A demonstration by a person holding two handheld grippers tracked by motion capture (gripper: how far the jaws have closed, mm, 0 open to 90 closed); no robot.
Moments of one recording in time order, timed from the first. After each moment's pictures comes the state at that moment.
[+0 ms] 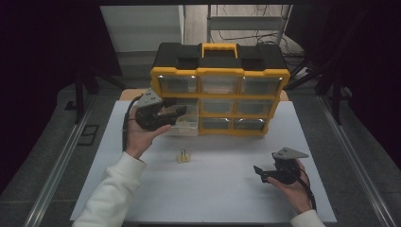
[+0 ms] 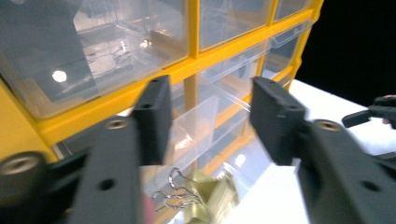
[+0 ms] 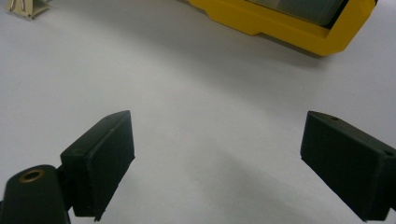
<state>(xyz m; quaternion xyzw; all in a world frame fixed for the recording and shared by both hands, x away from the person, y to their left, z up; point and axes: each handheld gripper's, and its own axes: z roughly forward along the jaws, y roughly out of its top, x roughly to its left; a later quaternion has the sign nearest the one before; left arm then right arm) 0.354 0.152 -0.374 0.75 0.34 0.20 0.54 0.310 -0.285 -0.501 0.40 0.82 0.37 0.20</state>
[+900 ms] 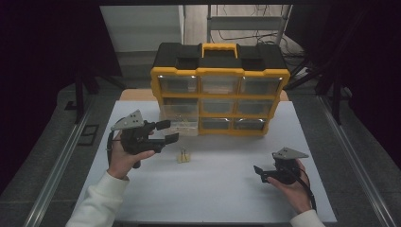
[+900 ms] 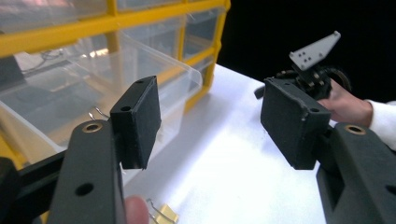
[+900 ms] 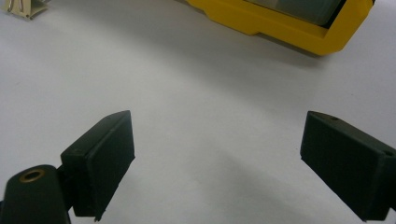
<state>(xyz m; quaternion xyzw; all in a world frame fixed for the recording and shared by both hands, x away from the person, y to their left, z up) 0.300 0.178 -0.394 0.76 0.27 0.10 0.58 0.310 -0.285 -0.500 0.40 0.81 0.37 0.20</state>
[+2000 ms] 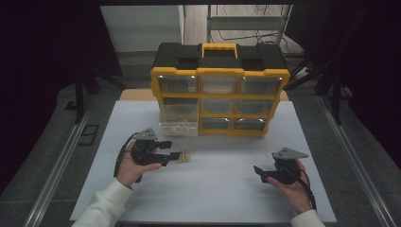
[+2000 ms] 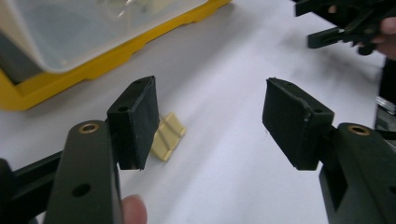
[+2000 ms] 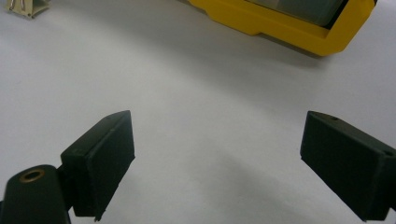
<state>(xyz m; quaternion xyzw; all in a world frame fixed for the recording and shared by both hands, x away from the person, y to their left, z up) 0.313 0.170 -0.466 0.81 0.36 0.05 0.46 0.310 -0.285 -0.500 0.40 0.82 0.37 0.20</state>
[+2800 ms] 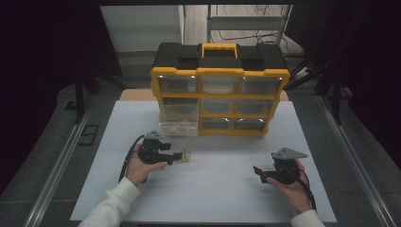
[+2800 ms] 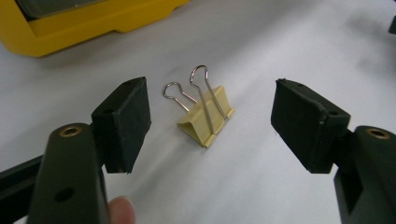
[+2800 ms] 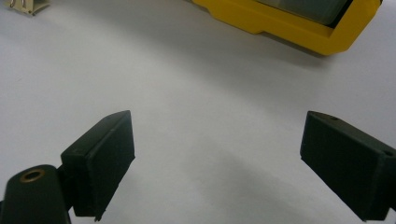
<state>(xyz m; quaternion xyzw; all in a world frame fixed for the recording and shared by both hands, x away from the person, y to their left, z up) 0.336 0.159 -0.507 0.81 0.42 0.04 0.41 0.310 -0.284 -0.501 0.39 0.82 0.37 0.20</state>
